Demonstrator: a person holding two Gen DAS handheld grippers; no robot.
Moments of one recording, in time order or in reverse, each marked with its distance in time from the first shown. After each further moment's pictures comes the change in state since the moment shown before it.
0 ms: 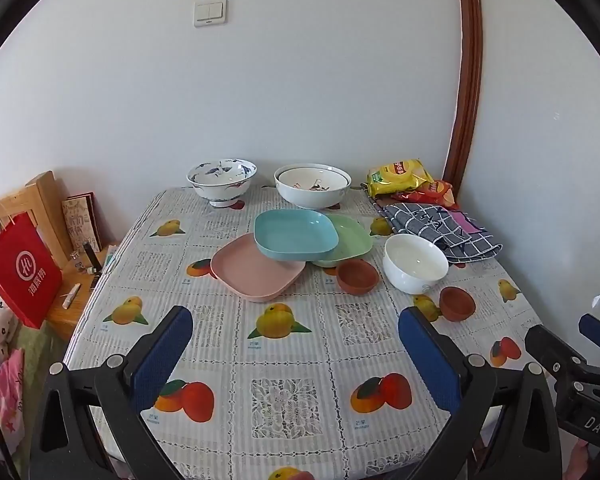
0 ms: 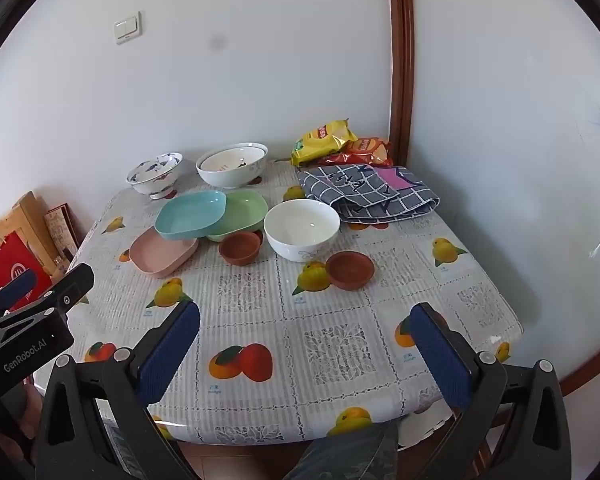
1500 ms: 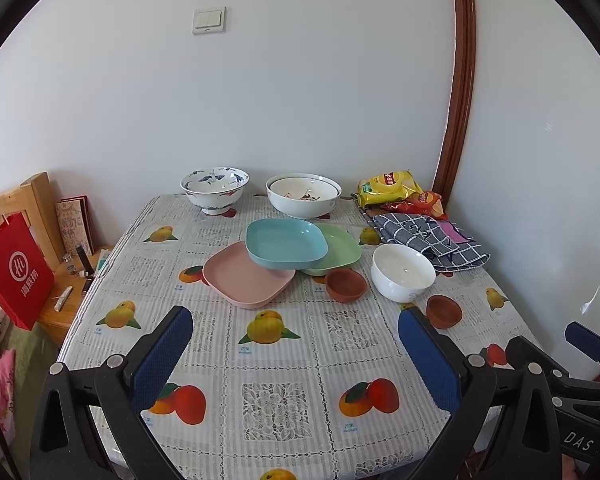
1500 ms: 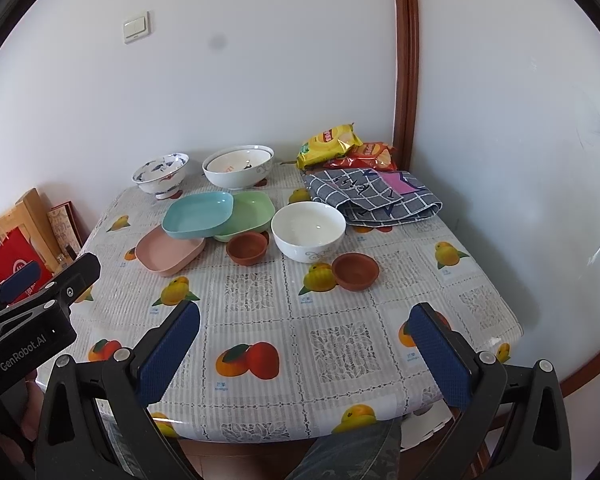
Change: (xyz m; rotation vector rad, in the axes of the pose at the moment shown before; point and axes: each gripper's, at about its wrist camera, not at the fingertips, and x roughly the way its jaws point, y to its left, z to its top) left arm -0.013 -0.001 0.004 -0.010 -0.031 -0.041; right arm -0.010 0.005 0.003 -0.032 -0.016 -0.009
